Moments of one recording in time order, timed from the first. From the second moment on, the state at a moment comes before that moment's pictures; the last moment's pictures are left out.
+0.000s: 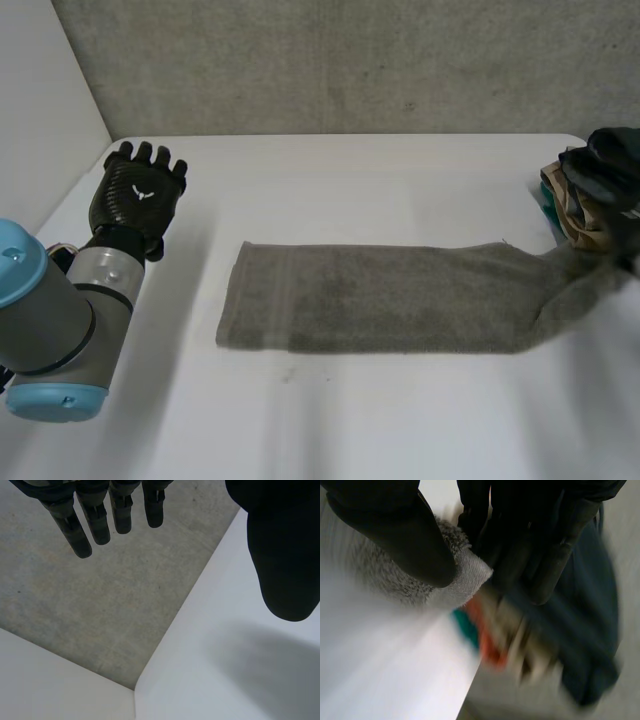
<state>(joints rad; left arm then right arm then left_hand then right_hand) 4.38 -1.83 -1.82 3.71 -1.60 3.87 1.49 -1.21 1.69 -0.23 1.52 2.15 0.19 0.21 0.21 0.20 0.05 1.11 1.18 1.19 1.20 0.99</state>
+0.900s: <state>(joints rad) 4.14 -1.92 -1.69 3.73 -1.60 3.80 2.14 -1.06 1.62 -0.28 1.51 2.64 0.19 0.21 0.21 0.20 0.05 0.23 0.22 0.21 0.21 0.05</state>
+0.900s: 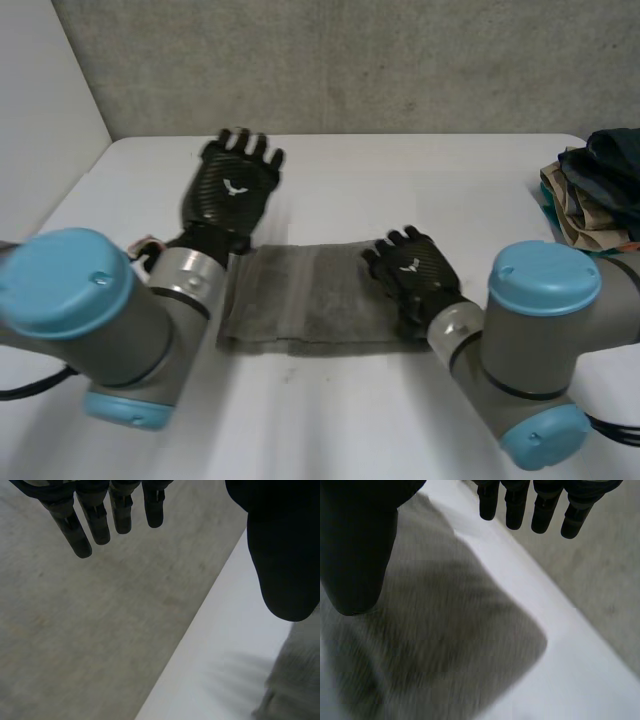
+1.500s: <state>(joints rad) 4.25 -1.80 -1.78 3.65 -1.61 3.71 2.31 -1.01 1.51 -0.48 1.46 2.15 0.19 0.21 0.21 0.20 0.05 1.05 1.14 1.19 1.20 0.98</state>
